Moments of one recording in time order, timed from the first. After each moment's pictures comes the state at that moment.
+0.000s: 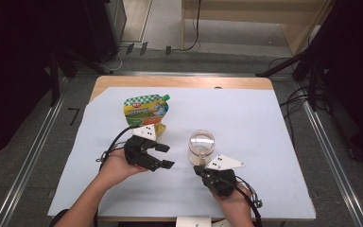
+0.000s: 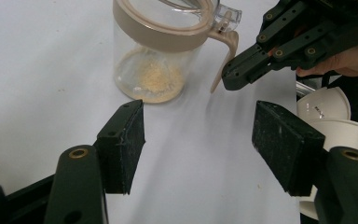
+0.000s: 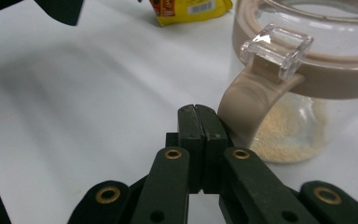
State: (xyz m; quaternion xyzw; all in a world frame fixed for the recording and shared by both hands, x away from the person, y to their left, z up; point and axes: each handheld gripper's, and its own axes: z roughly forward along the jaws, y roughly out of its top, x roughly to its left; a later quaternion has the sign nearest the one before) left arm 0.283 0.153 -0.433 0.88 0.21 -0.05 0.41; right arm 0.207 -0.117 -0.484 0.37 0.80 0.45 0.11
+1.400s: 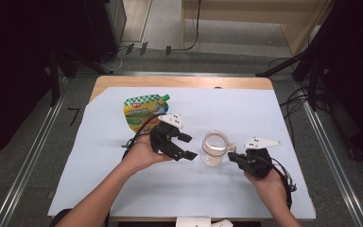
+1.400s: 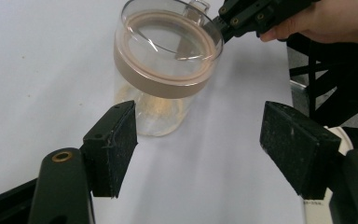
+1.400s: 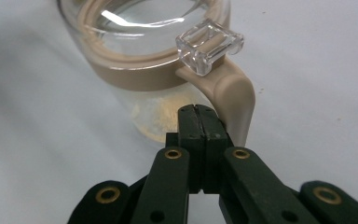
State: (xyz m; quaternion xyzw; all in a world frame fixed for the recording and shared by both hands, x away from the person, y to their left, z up) left arm 0.318 0.082 -0.421 0.89 0.17 -0.07 0.41; right arm 0.257 -0.214 -0.477 0.41 0.81 0.41 0.10
